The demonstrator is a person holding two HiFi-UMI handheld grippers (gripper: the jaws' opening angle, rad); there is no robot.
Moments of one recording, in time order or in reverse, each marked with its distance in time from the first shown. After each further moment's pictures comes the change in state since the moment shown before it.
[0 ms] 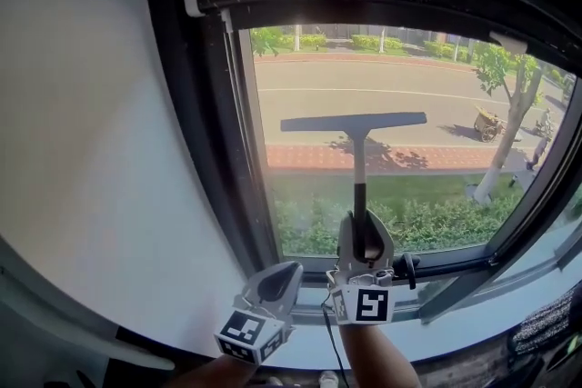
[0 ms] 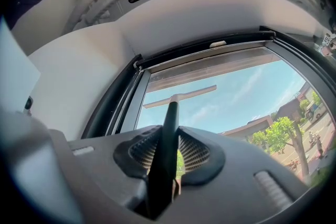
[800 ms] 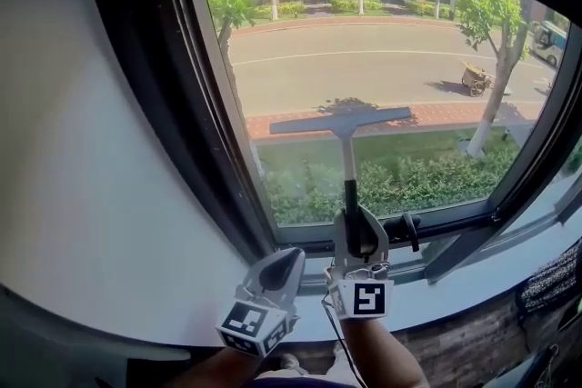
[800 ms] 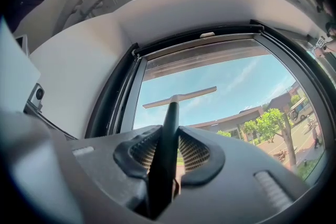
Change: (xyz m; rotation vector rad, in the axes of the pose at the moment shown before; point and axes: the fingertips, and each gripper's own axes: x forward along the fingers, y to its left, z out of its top) left arm -0.001 -0.017 -0.037 -0.025 0.070 -0.068; right arm -0.056 -0.001 -0.055 0.023 0.144 -0.066
